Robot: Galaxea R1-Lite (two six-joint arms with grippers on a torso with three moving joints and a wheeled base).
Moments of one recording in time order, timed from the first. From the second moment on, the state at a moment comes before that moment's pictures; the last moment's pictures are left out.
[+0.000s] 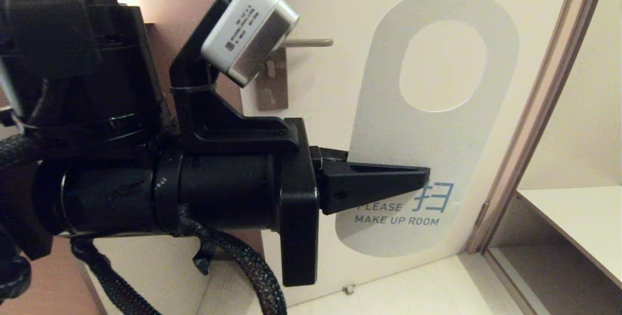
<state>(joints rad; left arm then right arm) -0.90 1.50 -1.02 -0.45 -0.59 -0.12 0.00 0.00 0.00 0.01 0.01 -0.08</state>
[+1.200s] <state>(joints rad) -0.76 1.79 -1.06 -0.74 -0.74 -0.13 0.10 0.59 -0.46 0.05 0.27 -0.07</state>
